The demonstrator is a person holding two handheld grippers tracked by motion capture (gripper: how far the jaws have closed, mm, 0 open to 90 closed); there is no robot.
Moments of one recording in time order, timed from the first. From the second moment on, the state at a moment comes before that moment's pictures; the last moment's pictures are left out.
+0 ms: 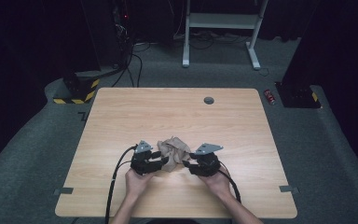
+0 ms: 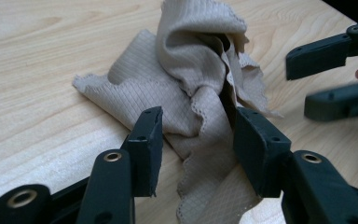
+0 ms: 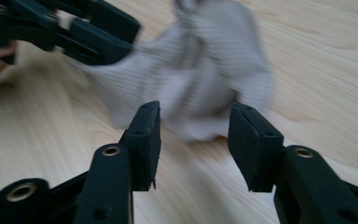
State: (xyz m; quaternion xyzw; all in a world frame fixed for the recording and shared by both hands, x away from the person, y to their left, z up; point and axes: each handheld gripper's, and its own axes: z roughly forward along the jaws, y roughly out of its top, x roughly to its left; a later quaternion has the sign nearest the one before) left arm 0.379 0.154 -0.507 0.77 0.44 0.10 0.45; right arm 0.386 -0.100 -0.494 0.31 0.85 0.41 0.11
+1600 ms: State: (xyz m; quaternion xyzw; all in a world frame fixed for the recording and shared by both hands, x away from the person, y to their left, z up) left arm 0.368 0.169 -0.515 0.77 0.47 0.14 0.41; right arm 0.399 -0.096 -0.493 0.30 0.87 0.37 0.13
